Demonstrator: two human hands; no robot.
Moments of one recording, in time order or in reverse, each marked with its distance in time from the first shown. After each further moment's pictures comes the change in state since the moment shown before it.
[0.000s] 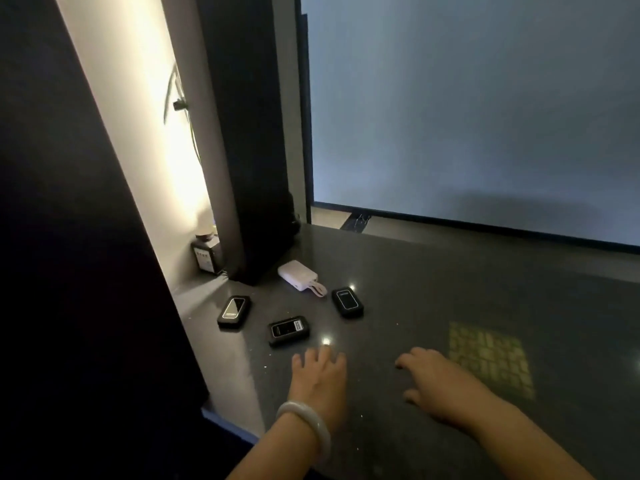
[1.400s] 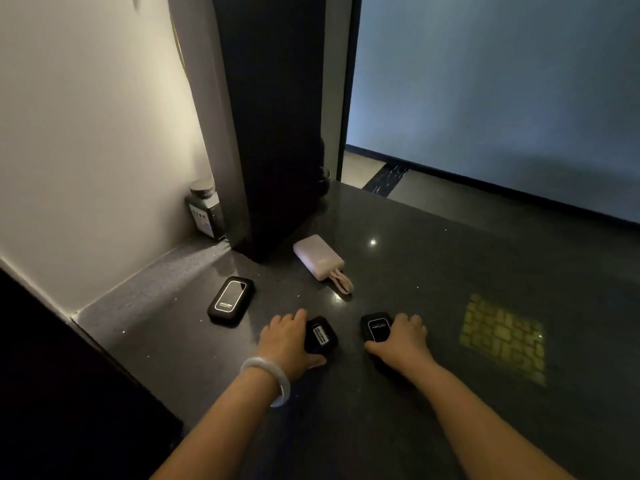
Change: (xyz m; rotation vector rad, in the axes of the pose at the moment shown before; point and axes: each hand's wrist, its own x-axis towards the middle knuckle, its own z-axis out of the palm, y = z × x) left_hand 0.166 -0.131 0.059 -0.362 -0.069 -0.247; right_hand 0.259 -0.003 0.058 0.375 0.017 0.452
